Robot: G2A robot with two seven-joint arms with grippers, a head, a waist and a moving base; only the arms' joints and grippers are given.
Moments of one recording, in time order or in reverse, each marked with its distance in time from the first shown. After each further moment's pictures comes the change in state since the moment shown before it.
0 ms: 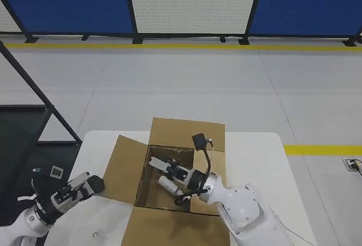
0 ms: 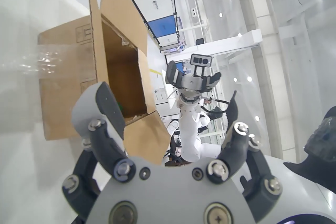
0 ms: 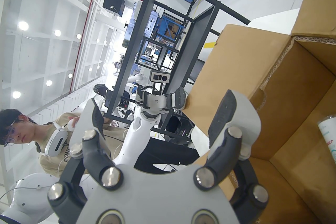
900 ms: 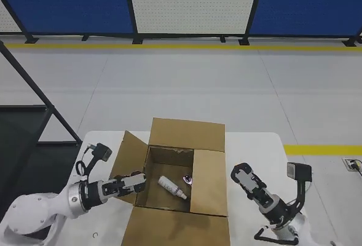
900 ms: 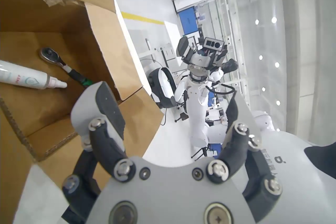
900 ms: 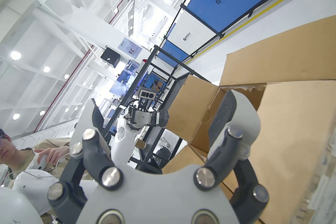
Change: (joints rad) left arm -0.310 -0.004 0.330 -0.160 0.227 0.233 -0.086; right arm -0.576 0.093 0.514 -0.534 -0.071 -0.141 -0.056
